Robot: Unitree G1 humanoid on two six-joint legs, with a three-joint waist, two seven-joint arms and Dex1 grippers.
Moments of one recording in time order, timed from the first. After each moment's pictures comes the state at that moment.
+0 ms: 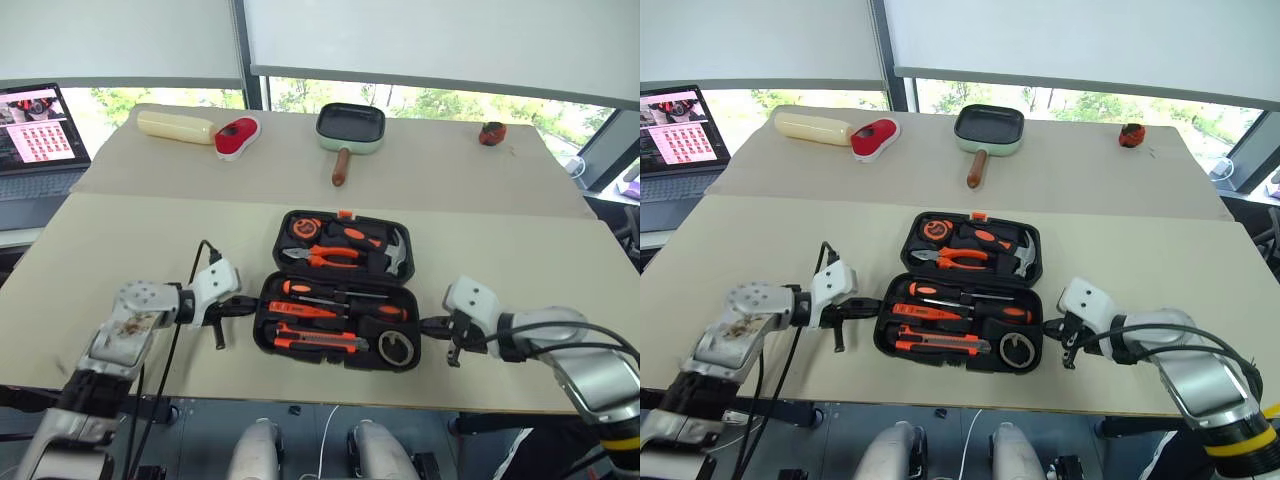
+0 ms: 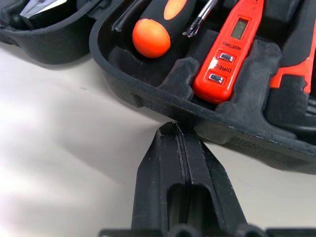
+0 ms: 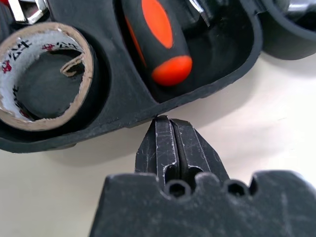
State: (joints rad) left arm -0.26 0.73 -0.10 -0.01 -0.17 0.27 -1.16; right arm -0.07 -0.88 0.09 -0.39 0.26 0.60 0.92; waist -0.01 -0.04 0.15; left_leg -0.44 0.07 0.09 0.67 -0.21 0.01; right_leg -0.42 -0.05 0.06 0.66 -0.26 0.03
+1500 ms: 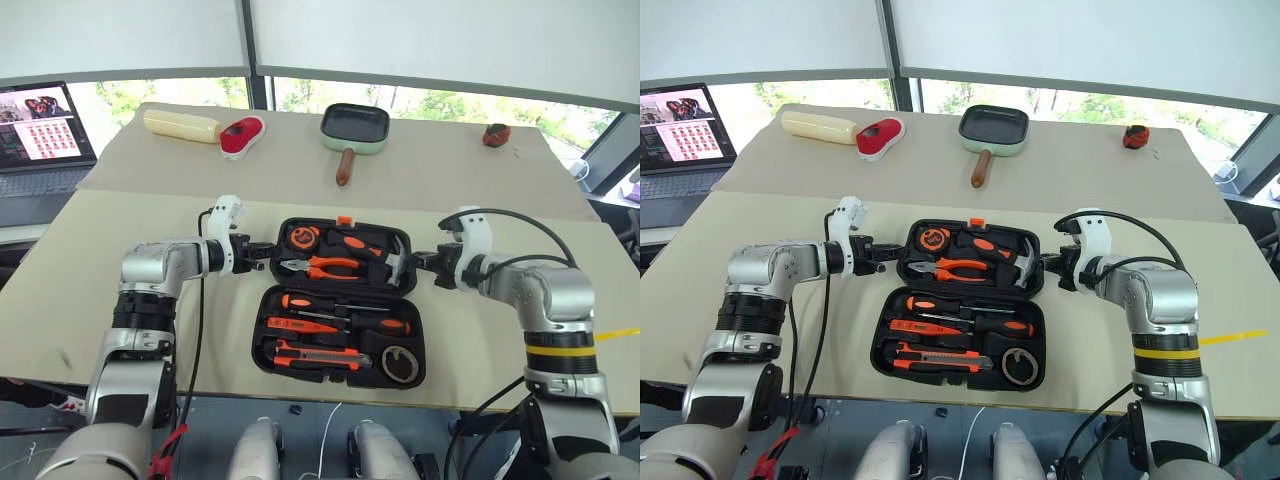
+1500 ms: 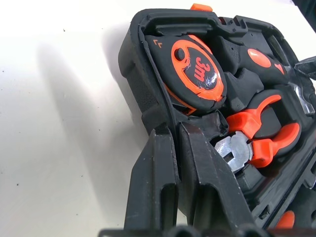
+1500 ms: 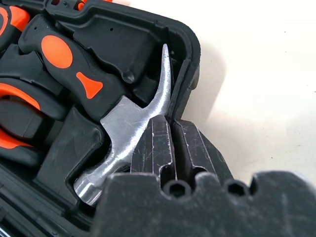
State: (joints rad) left arm -0.78 0.46 0.06 0.40 -0.38 0.99 -0.80; right arm -0.58 -0.50 -0.13 -0.02 0.41 1.16 0.47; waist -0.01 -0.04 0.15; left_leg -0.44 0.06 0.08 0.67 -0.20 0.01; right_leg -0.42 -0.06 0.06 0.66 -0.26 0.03
